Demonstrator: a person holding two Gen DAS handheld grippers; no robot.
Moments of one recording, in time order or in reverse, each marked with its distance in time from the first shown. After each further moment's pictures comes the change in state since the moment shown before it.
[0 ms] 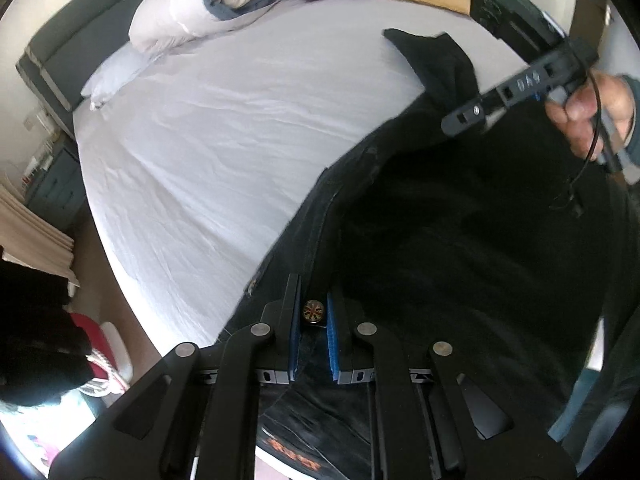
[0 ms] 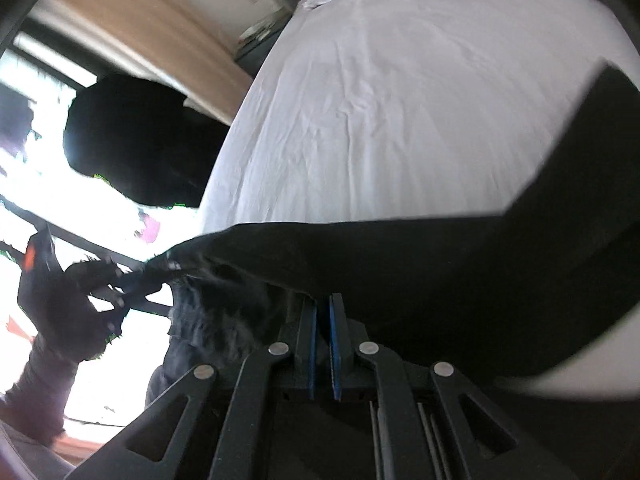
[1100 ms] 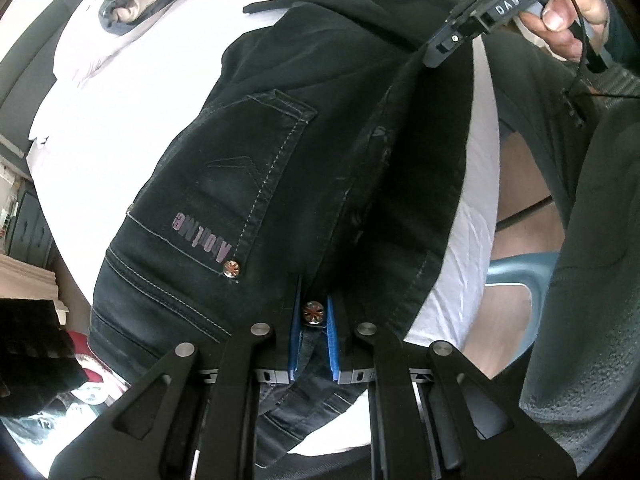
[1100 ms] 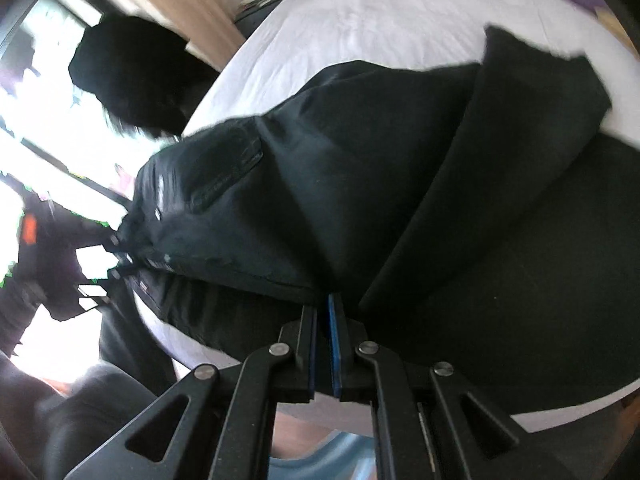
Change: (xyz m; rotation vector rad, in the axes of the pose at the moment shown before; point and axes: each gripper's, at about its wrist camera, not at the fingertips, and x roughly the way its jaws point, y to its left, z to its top) left arm -0.050 -0.202 -0.089 0.240 0.086 -0.096; right arm -0.032 0.013 -0.124 -0.152 0.076 -0.198
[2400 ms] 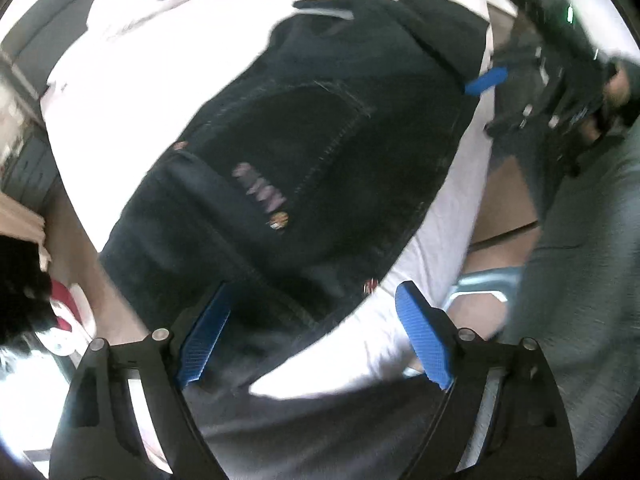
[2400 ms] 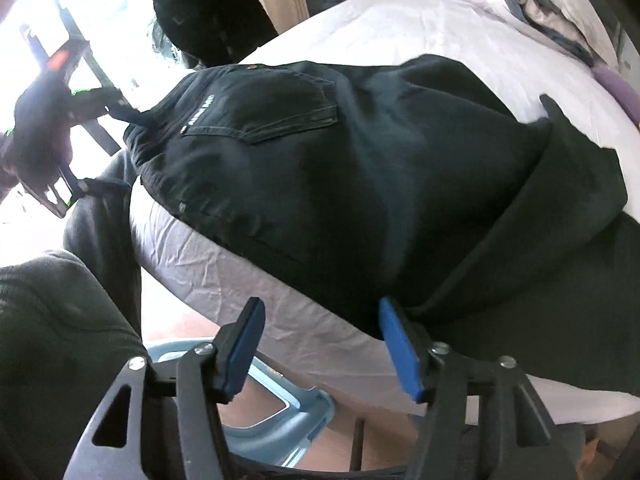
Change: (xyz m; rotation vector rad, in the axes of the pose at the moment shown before) left arm -0.041 0.049 -0.050 -0.210 -0.011 -0.055; right arm 0.005 0.040 -0.025 -0.326 0.004 -0.086
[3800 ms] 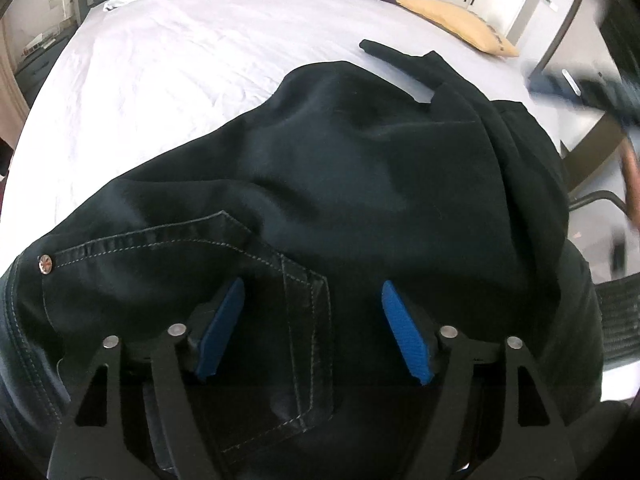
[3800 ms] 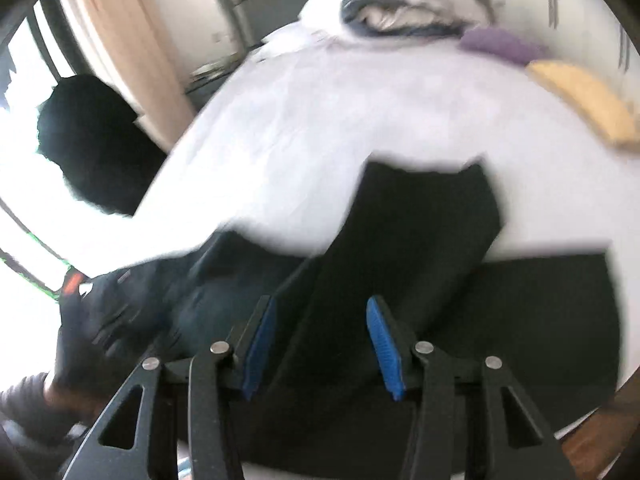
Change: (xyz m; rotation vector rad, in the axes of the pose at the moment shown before) left arm 0.109 -0.020 0.151 -0.441 -0.124 -0.045; right arm -0.094 -0.173 0.073 0.401 -0.232 -0.190
